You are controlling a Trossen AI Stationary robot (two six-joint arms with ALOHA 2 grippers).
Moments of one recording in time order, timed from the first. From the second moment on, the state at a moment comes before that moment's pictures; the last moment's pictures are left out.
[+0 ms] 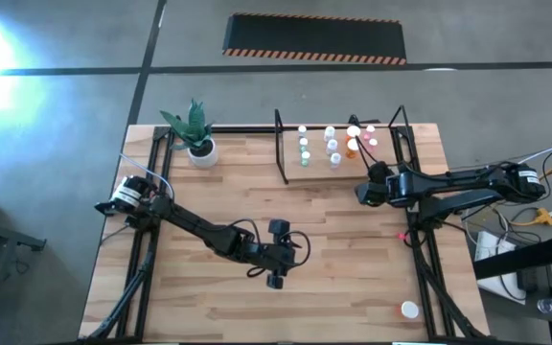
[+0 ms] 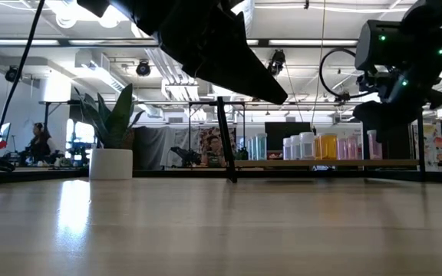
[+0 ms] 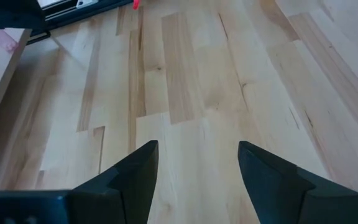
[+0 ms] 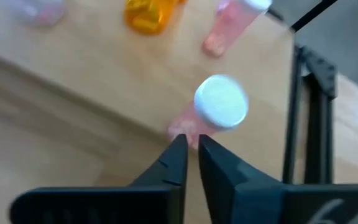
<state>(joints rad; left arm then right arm) -0.36 1.86 1.20 0.05 -0.35 0.03 -0.11 1.09 0.54 -0.86 0.74 0.86</state>
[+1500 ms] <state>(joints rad) -0.36 1.86 1.20 0.07 -0.35 0.03 -0.34 1.12 0.49 -0.59 0.69 0.60</state>
